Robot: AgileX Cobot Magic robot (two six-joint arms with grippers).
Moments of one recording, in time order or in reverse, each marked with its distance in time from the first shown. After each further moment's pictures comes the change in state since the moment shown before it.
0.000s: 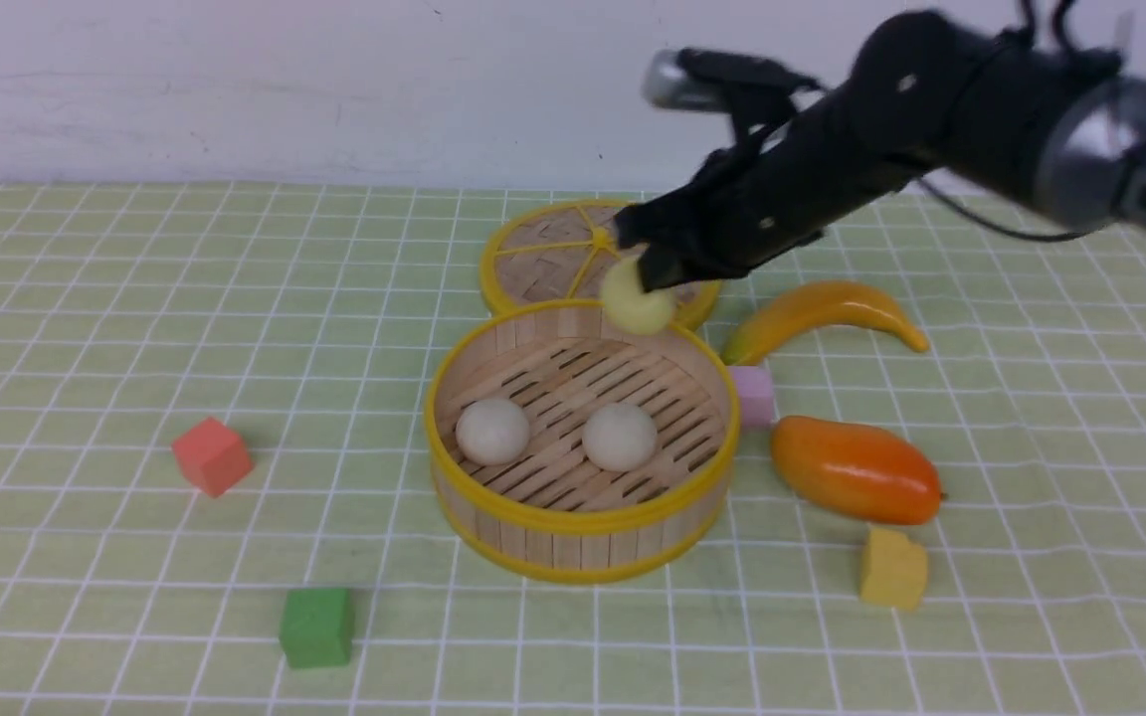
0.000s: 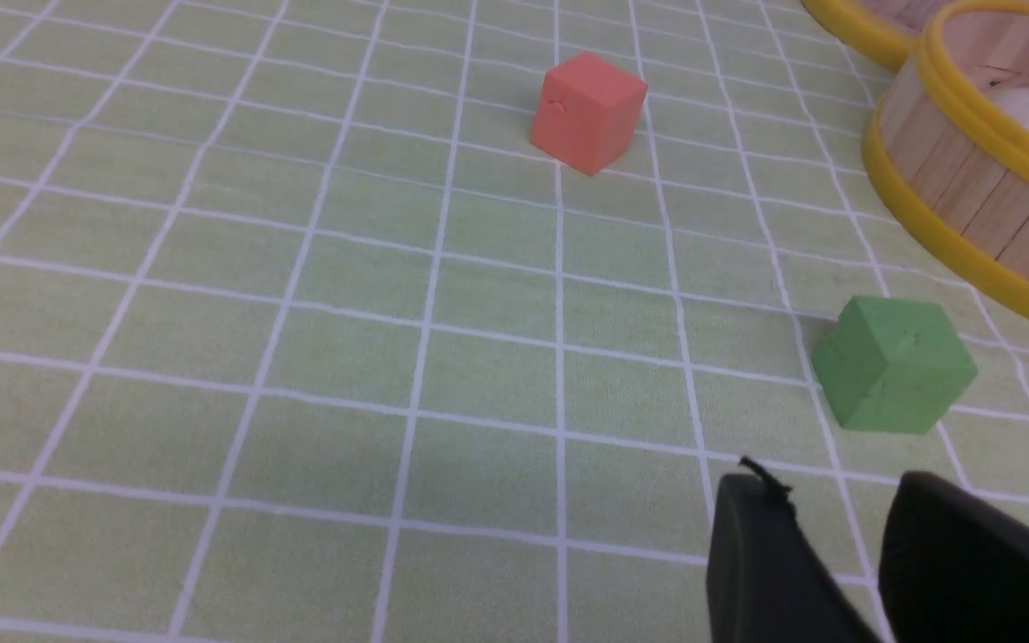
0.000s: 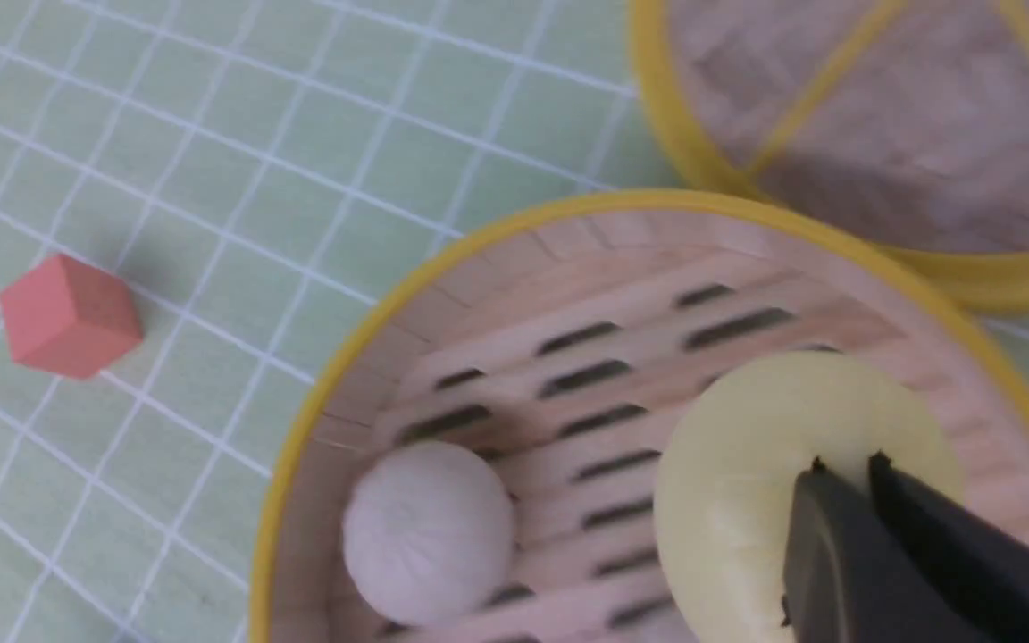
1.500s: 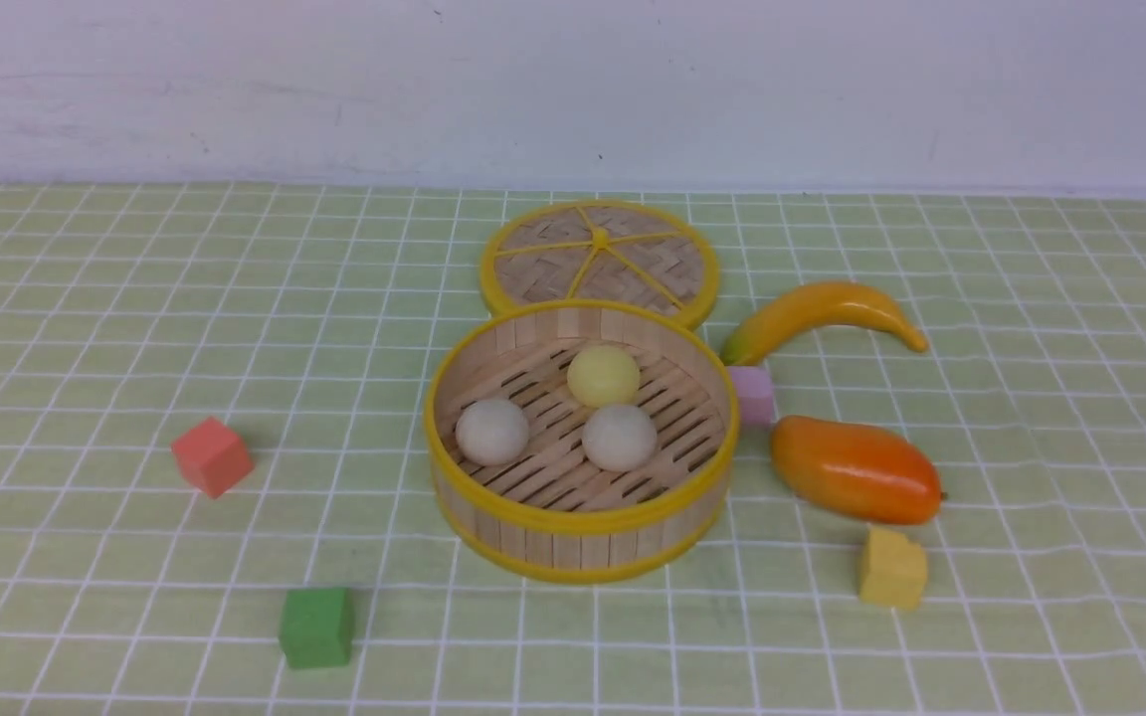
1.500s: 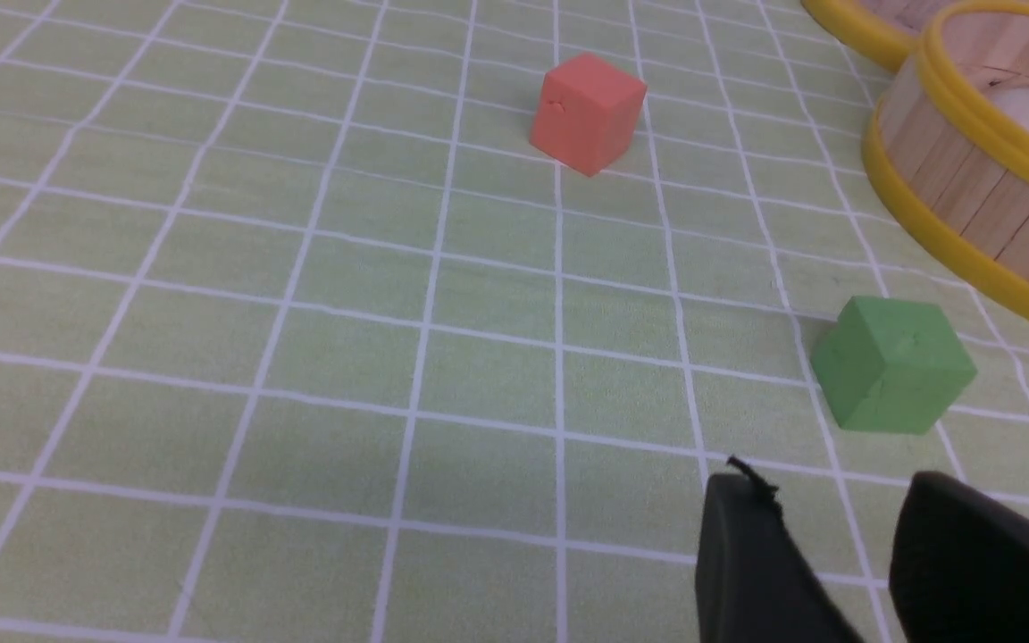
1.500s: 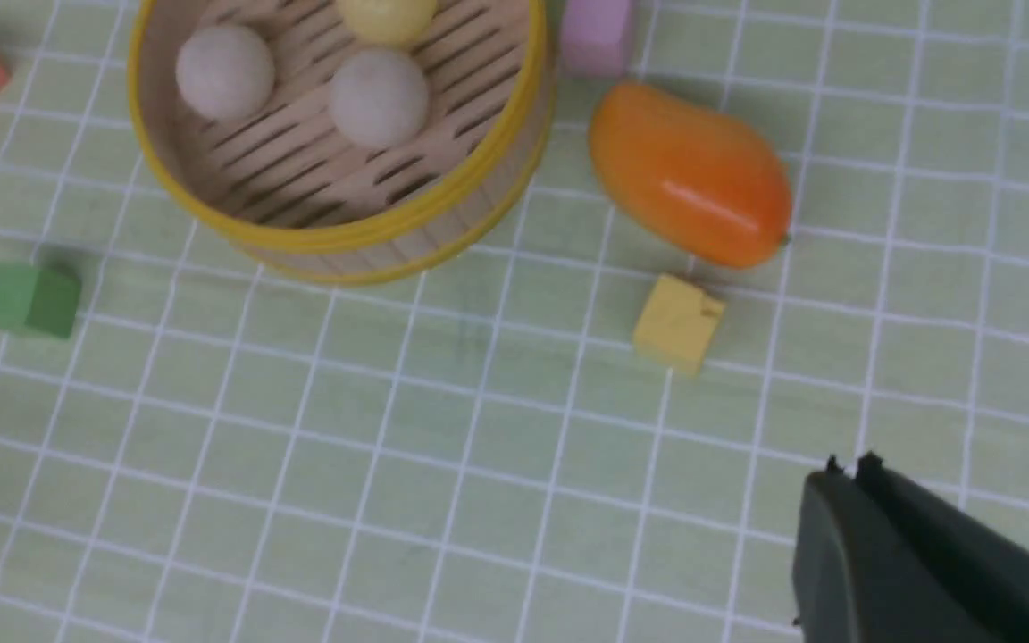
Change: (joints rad) right arm -0.131 -1.103 0.629 -0.368 0.440 0.299; left arm 0.000 0.000 0.000 0.000 0.000 0.000
